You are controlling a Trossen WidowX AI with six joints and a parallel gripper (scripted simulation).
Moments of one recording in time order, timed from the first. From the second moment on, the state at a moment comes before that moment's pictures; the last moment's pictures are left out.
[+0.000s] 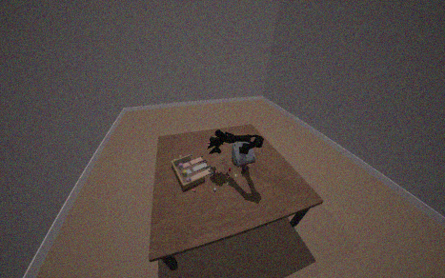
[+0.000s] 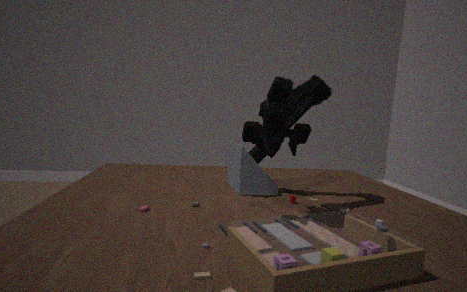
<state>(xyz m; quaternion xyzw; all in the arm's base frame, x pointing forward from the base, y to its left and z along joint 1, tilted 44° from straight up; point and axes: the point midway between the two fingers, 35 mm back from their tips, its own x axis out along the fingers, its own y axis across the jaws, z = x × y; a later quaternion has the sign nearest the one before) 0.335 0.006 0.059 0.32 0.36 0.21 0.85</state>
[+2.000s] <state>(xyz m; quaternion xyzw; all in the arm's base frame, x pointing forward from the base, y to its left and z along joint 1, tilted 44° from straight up) 0.342 0.168 0.003 0.11 0.64 0.42 0.64</state>
